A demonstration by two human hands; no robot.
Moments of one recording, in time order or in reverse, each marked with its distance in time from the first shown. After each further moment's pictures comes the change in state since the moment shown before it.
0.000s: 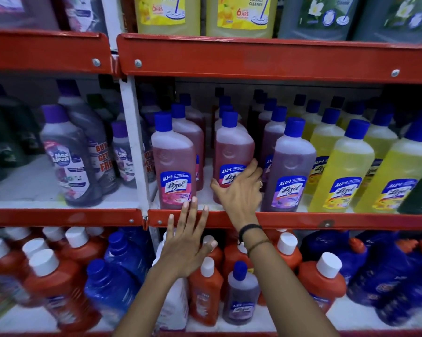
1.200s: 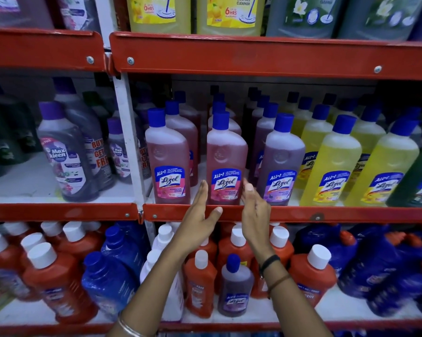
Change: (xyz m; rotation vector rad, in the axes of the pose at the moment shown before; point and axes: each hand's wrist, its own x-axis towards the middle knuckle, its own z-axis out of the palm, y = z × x) left_hand 0.025 0.050 -0.036 -0.821 0.081 -0.106; right_hand -0.048 0.053 -0.035 1.043 -0.178 -0.008
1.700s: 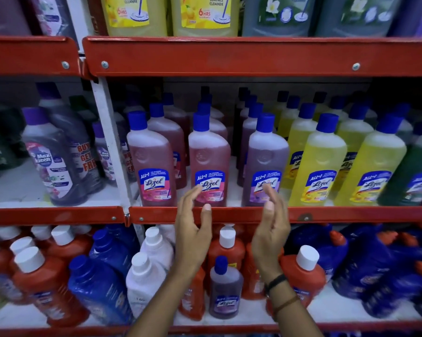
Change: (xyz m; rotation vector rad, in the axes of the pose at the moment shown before) left_hand -0.015 0.022 0.045 -0.116 0.516 0.210; right_hand -0.011 0.012 -0.050 -0.163 0.323 -0.270
